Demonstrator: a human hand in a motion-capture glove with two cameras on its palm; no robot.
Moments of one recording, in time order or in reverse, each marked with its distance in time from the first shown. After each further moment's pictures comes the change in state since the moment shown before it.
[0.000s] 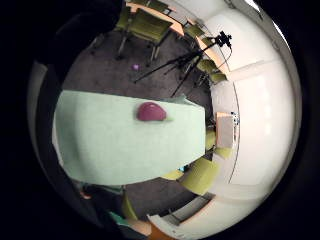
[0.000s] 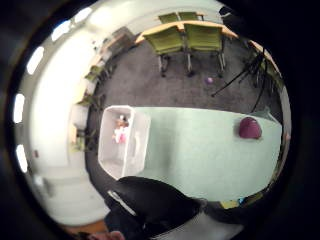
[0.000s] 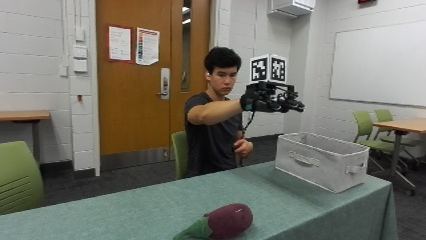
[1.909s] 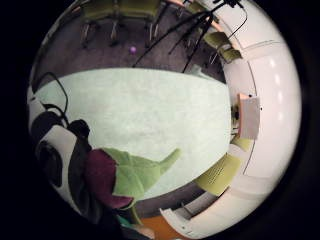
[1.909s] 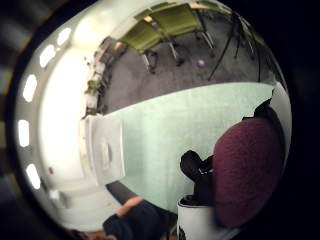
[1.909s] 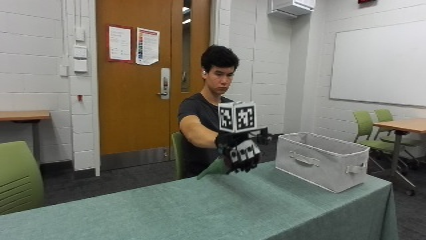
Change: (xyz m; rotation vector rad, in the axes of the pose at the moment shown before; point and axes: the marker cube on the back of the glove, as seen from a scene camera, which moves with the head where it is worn) arm 0.077 0.041 0.134 -0.055 -0.154 0.119
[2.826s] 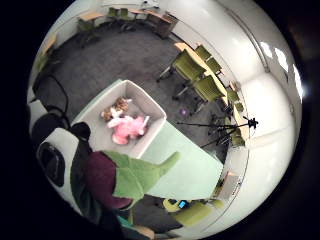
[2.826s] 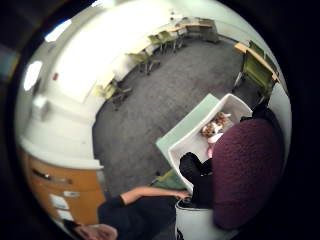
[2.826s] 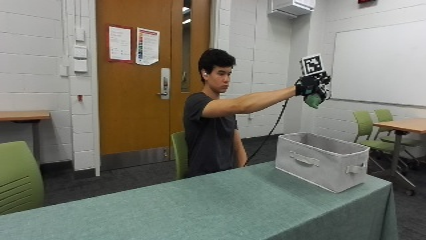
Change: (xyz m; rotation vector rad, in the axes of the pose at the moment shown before) arm -0.523 0.126 -0.148 0.176 -0.066 -0.843
